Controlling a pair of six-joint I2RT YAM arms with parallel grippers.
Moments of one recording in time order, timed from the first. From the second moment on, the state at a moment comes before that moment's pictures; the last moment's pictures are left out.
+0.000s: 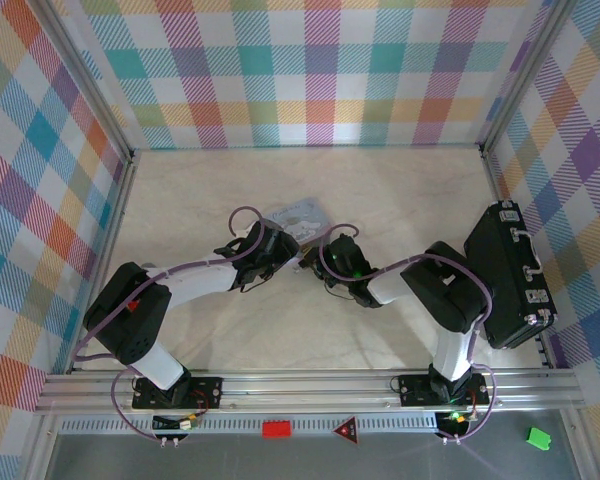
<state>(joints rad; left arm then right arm) -0.66 1.59 0.86 -0.10 -0.10 -1.22 0.72 1.84 0.68 0.66 -0.07 1.43</state>
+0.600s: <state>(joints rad) -0.66 1.59 0.85 -0.09 -0.10 -1.23 0.70 1.84 0.63 0.74 0.01 1.49</state>
